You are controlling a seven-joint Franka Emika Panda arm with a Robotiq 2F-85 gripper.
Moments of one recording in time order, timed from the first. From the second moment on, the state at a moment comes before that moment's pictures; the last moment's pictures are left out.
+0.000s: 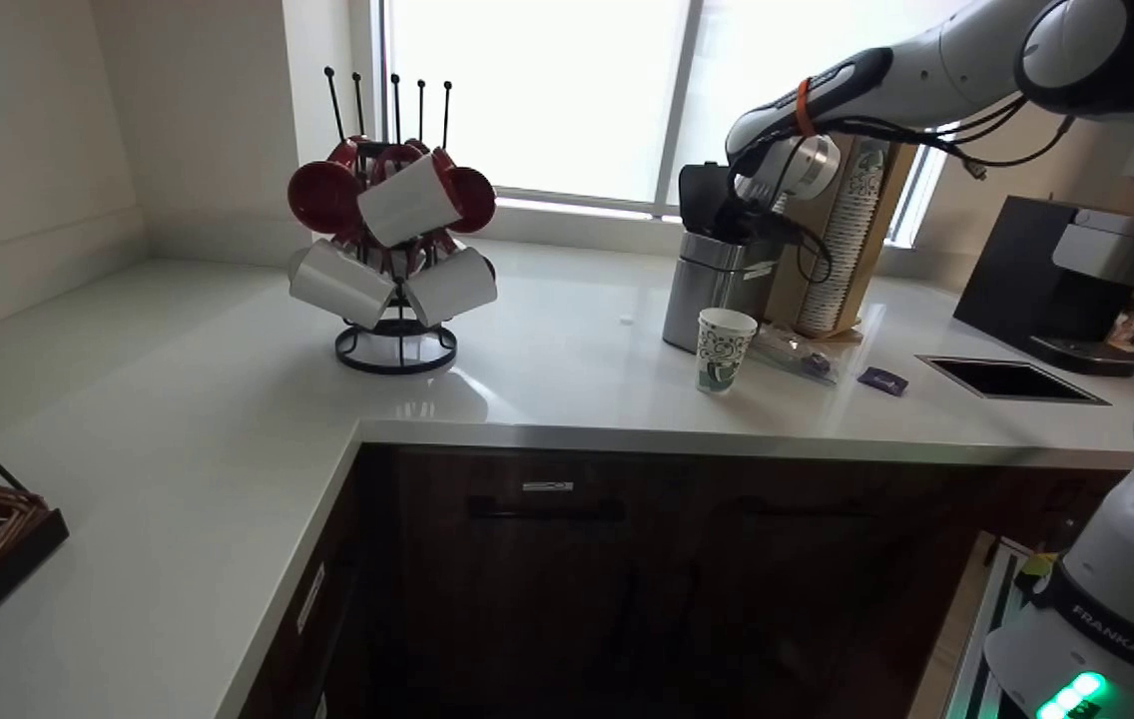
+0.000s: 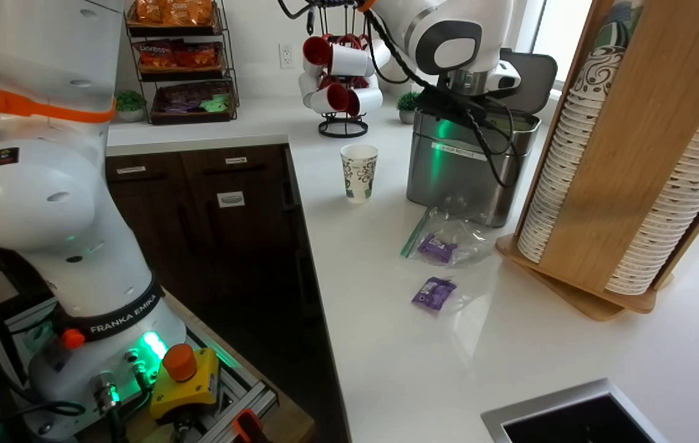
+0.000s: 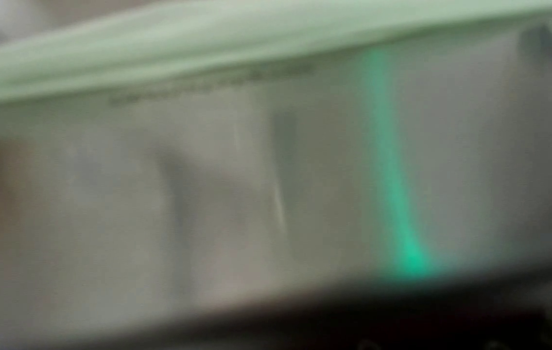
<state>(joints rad) -0.35 0.39 -0.08 -1.73 0.34 2.34 -0.54</state>
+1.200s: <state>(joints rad) -0.38 0.41 -0.03 -1.73 0.38 2.41 -0.60</state>
